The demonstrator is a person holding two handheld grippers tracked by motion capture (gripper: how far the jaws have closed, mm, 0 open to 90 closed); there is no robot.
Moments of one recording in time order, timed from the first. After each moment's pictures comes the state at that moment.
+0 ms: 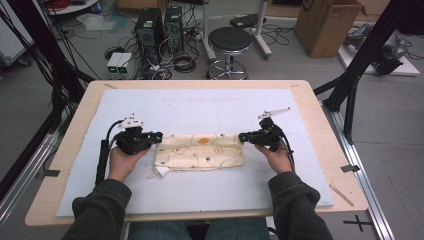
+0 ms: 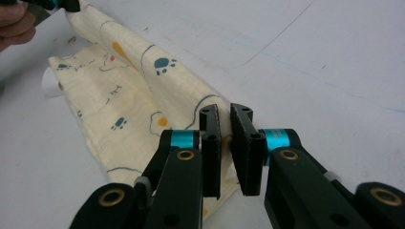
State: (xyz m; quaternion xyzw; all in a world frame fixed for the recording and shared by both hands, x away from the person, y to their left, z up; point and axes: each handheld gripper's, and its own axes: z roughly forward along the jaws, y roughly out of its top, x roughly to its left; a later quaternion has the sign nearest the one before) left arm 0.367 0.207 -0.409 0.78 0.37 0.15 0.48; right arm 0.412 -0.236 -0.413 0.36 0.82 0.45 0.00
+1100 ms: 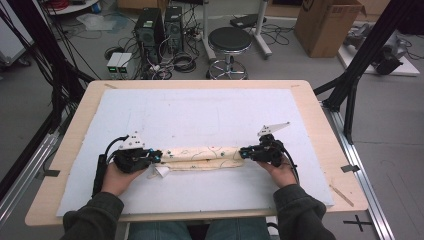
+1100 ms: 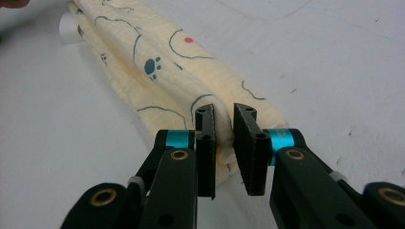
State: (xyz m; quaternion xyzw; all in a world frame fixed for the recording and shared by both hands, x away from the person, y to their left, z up) left arm 0.323 0.203 -0.420 0.84 0.30 0.14 0.44; right arm 0.372 -0.237 -0.426 0.32 0.84 0.43 0.01
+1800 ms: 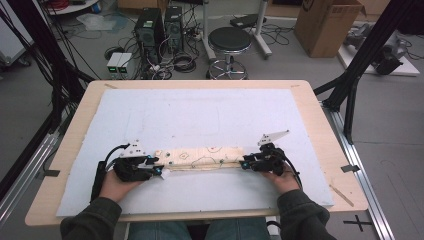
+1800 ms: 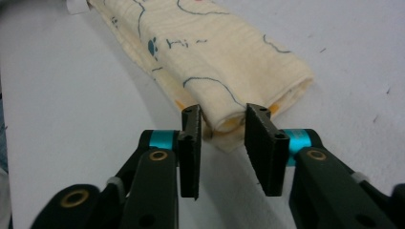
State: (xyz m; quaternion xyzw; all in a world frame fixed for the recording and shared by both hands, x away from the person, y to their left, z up) left arm 0.307 0.205 -0.431 0.84 0.30 0.12 0.43; right arm 0.352 -0.239 -0.437 0.31 0.86 0.41 0.00
